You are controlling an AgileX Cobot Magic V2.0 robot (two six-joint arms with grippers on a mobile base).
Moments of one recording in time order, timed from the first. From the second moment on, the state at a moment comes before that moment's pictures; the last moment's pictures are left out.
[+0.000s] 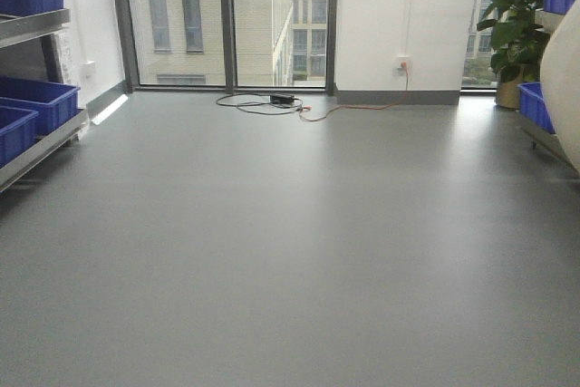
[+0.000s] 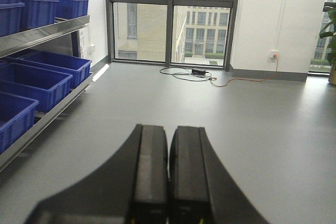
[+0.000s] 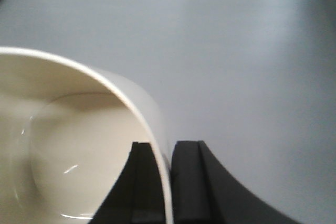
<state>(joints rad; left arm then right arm) 0.00 -0.01 0.01 -0.08 0.05 0.04 0.09 0.45 -0.55 0.05 0.62 0.05</state>
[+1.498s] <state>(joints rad) 0.00 -0.01 0.01 -0.08 0.05 0.04 0.09 0.45 -0.55 0.05 0.62 0.05</state>
